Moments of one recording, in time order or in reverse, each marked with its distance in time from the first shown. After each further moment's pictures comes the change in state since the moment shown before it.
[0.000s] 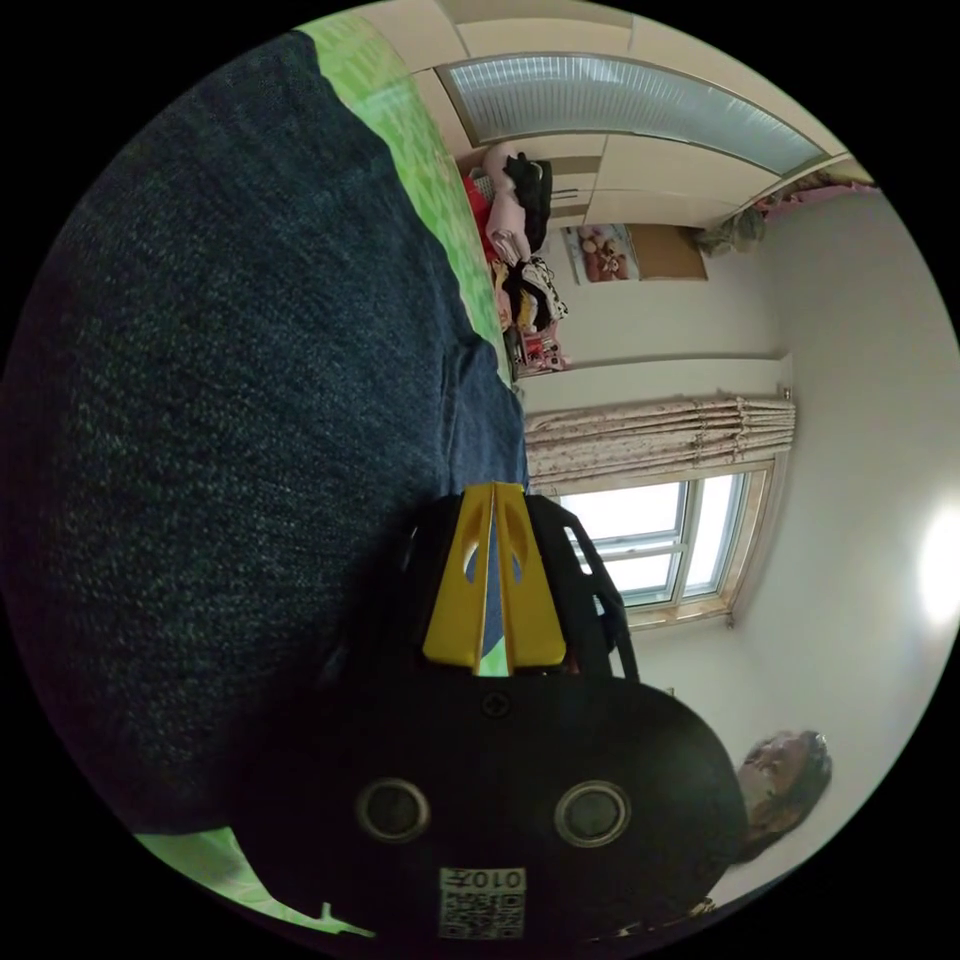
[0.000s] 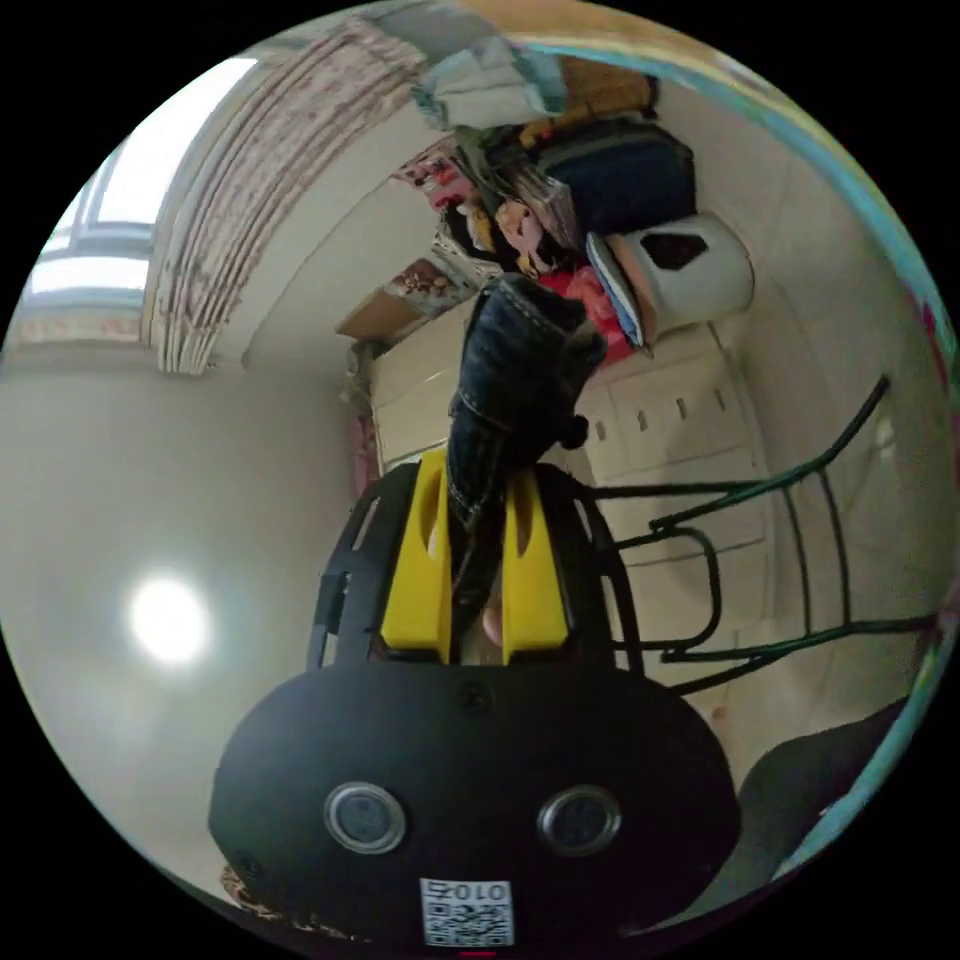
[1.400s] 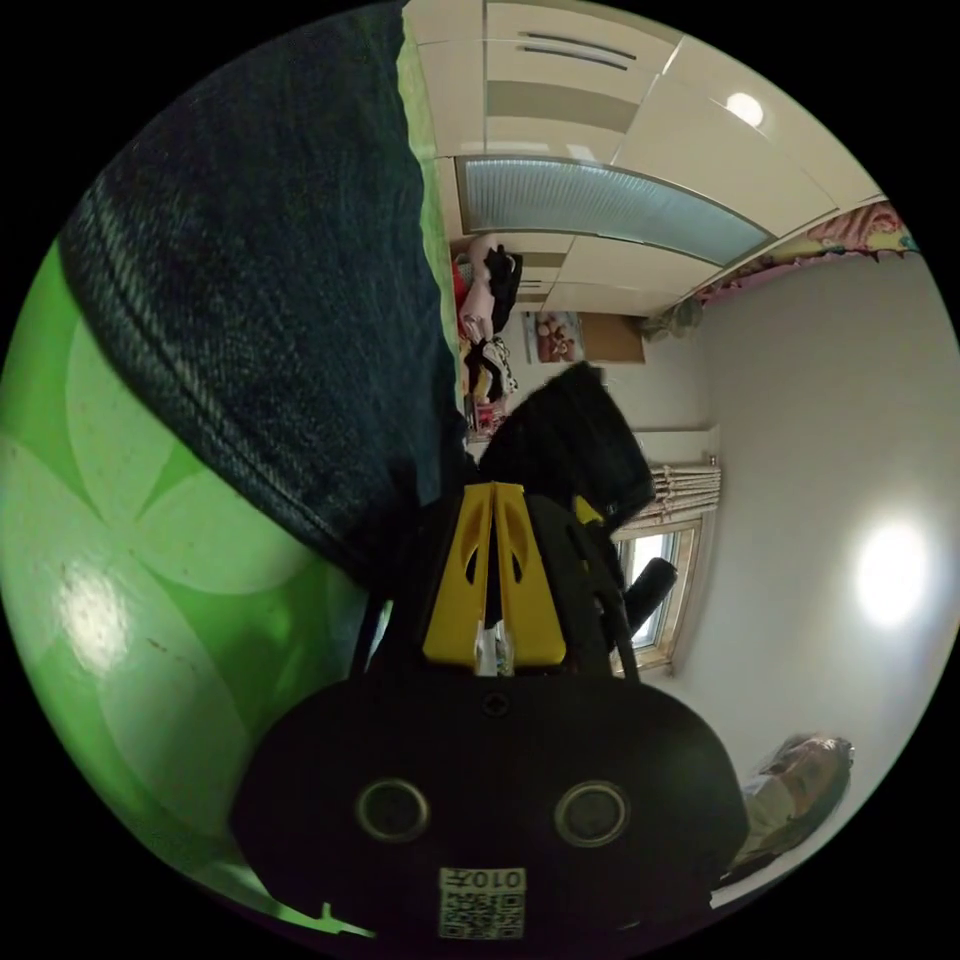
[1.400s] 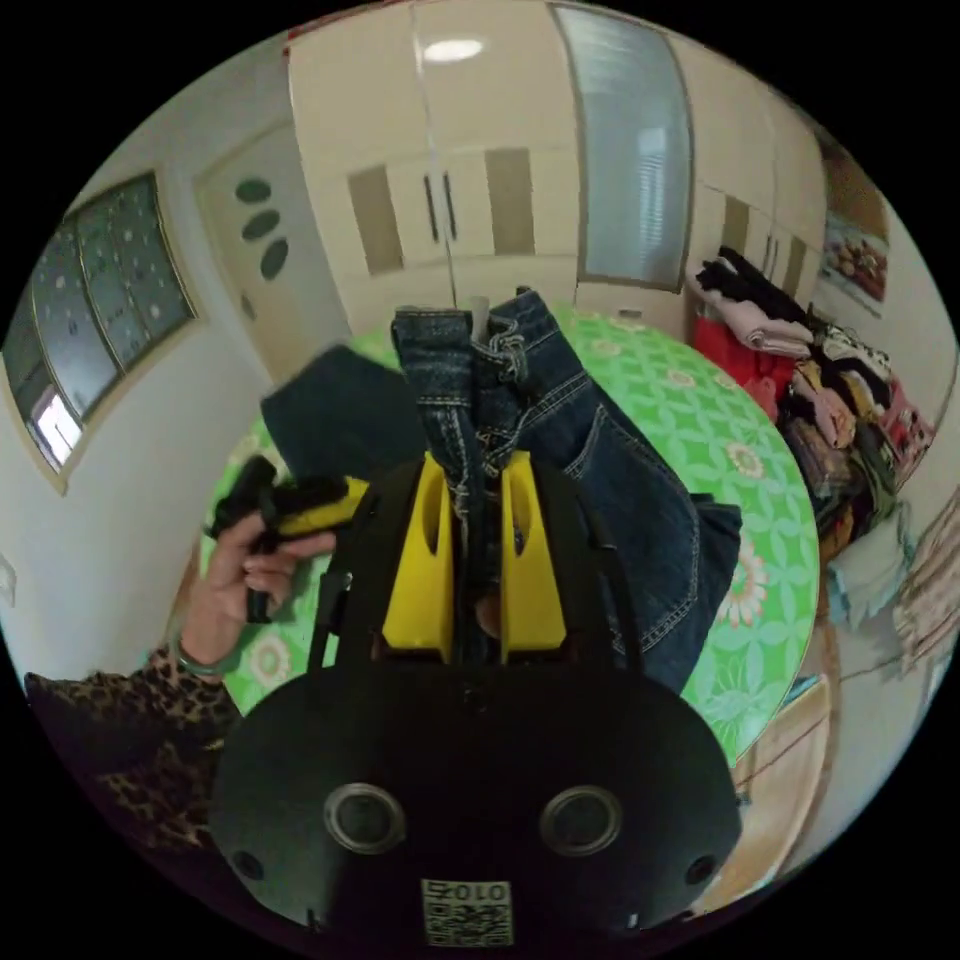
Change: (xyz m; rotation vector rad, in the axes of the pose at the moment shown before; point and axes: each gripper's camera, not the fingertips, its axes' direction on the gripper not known) left arm -0.046 0.078 -0.134 0.226 0.197 -0.059; right arm -0.130 0.519 0.602 -1.114 1.134 -1.300
